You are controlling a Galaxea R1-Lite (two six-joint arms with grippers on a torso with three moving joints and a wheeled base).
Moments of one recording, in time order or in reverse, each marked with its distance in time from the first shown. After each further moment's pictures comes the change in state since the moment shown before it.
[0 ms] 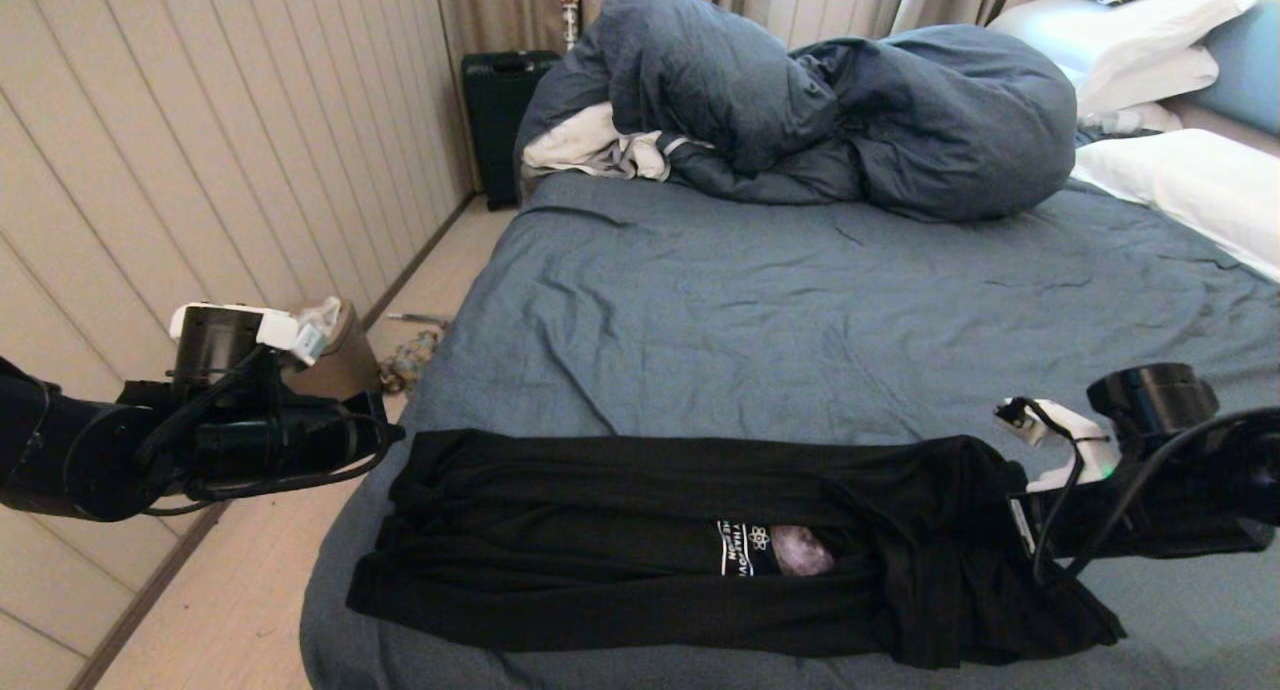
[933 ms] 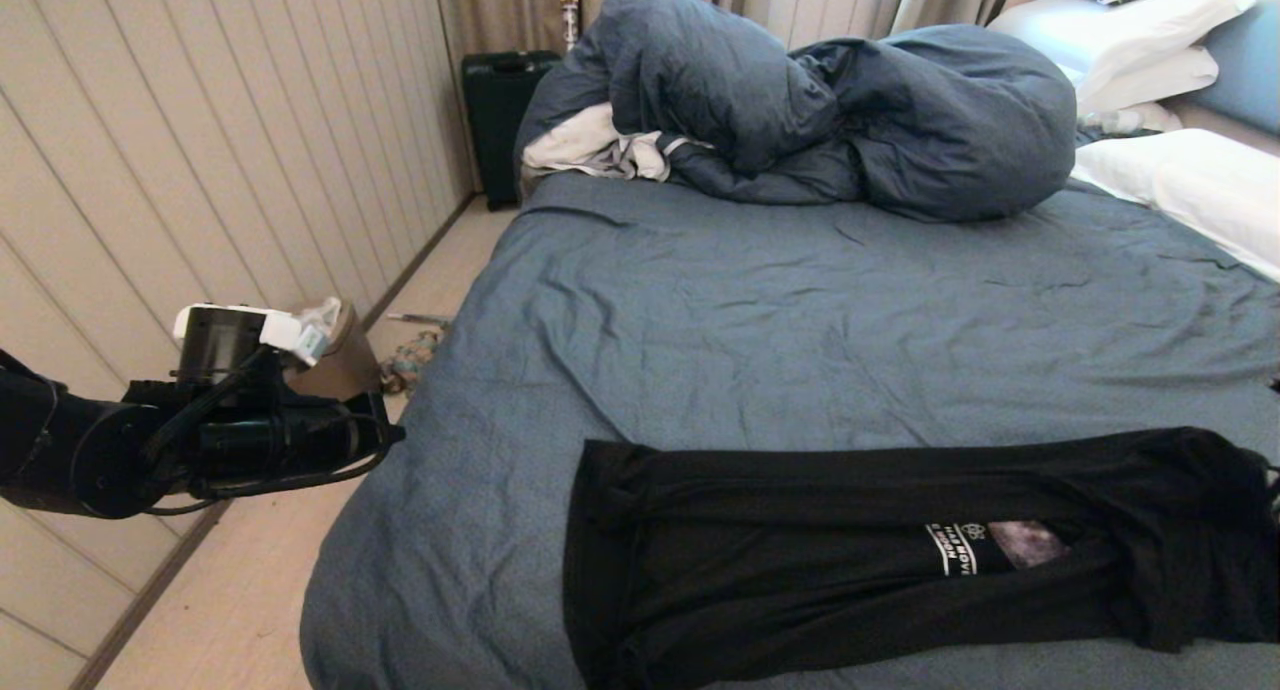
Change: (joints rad) left arm 0.002 0.011 -0.006 0.000 0.001 0.001; right arm -0.619 0.030 -0.291 0.266 -0.005 -0.210
